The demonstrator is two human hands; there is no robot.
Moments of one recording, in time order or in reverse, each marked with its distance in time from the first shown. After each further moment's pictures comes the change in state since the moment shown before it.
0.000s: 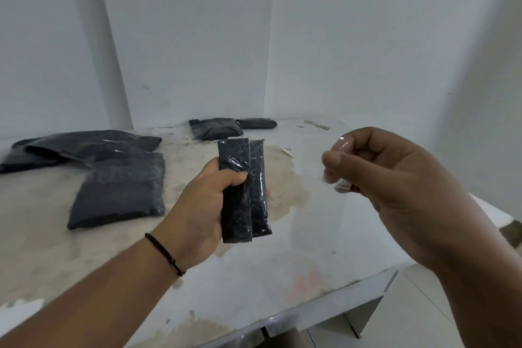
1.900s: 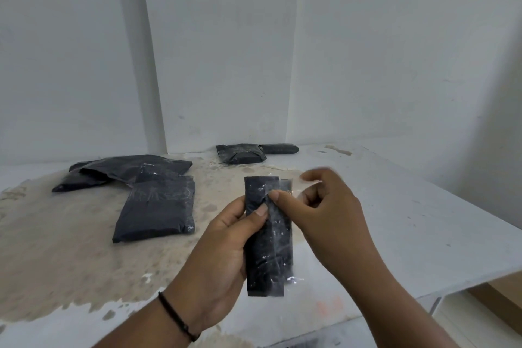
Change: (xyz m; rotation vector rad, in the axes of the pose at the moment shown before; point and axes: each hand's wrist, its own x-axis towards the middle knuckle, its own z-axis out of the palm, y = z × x) left_hand -0.050 0.000 0.007 -0.065 -0.003 0.075; right_hand 0.012 0.026 0.072 -0.227 0.213 0.060
